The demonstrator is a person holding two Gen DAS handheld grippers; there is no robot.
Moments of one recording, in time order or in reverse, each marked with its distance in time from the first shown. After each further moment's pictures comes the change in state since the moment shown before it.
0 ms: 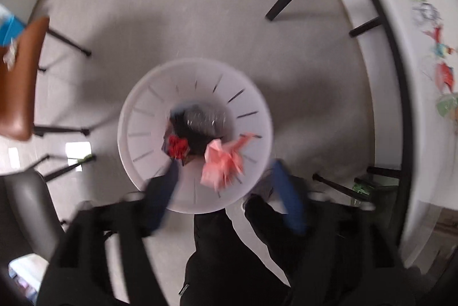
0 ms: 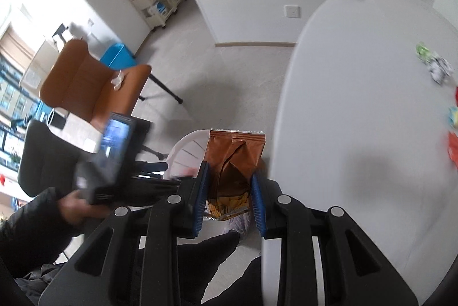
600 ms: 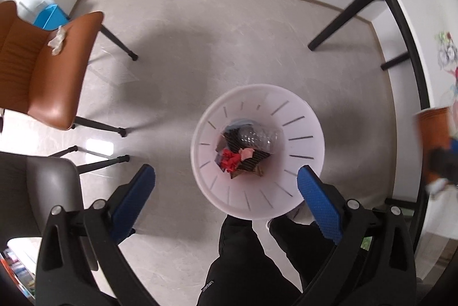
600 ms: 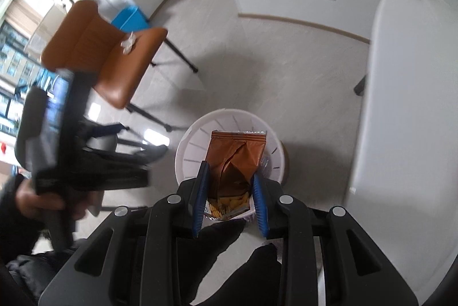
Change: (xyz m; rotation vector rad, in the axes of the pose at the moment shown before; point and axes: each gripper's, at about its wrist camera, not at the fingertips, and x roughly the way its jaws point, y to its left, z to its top) left arm -0.060 0.082 -0.016 -0.112 -0.133 0.126; right arm 0.082 0.060 0.000 -0.114 0.153 0.039
